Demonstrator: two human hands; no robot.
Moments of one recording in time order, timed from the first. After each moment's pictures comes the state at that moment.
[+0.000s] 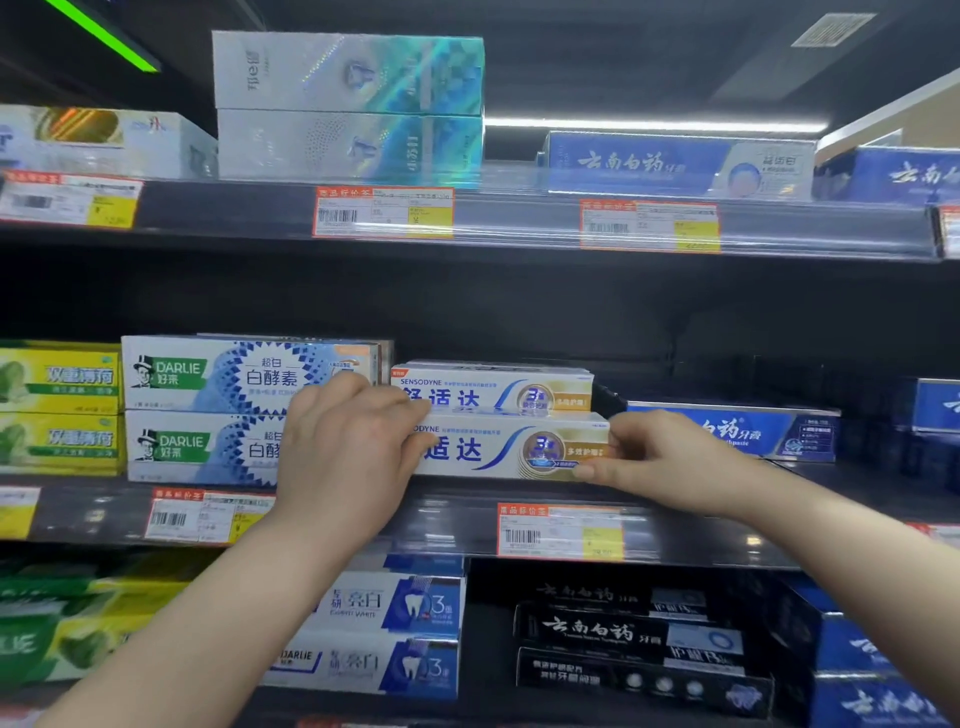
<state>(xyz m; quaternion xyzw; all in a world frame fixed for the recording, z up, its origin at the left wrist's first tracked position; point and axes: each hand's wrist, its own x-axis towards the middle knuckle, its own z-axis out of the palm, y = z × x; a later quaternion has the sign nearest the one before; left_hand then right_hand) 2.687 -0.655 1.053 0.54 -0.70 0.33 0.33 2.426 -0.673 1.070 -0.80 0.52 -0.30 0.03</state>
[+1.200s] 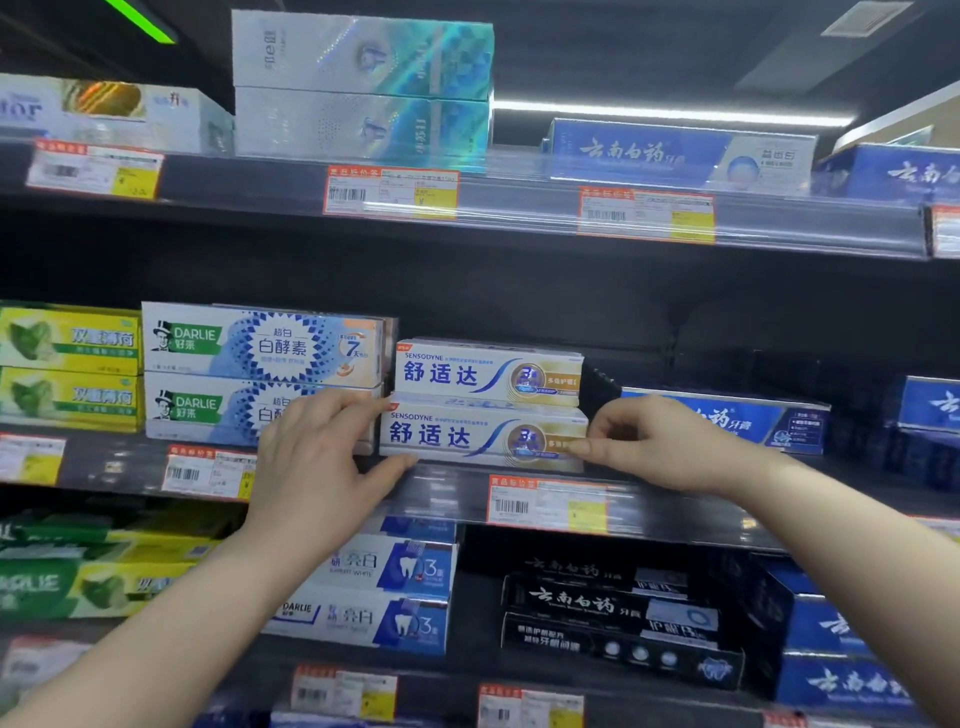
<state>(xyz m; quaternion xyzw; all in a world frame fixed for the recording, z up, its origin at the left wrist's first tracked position) 2.702 -0.646 1.015 0.60 -0.66 0.19 0.41 2.421 -0.670 1.072 -0.81 0.51 -0.26 0.06</state>
